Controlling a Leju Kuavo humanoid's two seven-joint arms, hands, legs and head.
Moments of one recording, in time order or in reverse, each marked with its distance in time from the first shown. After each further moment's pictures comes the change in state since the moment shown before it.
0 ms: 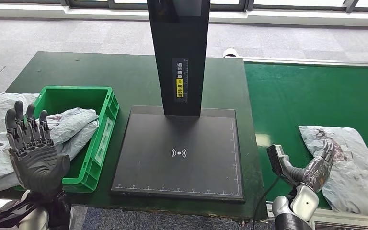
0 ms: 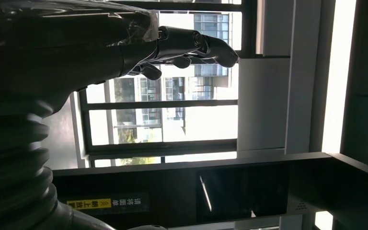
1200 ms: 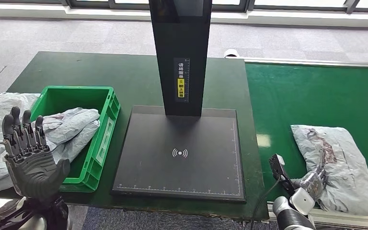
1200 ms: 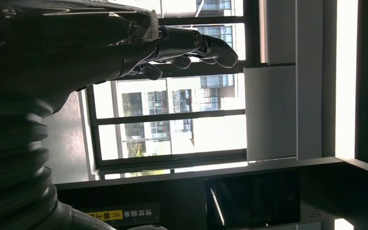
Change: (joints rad) left arm 0.050 -0.007 0.000 -0.046 -0.046 0.046 0.000; right arm -0.121 -0.103 -0.039 0.373 0.035 0.196 0.272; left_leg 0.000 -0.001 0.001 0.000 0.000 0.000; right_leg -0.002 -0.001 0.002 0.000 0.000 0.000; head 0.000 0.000
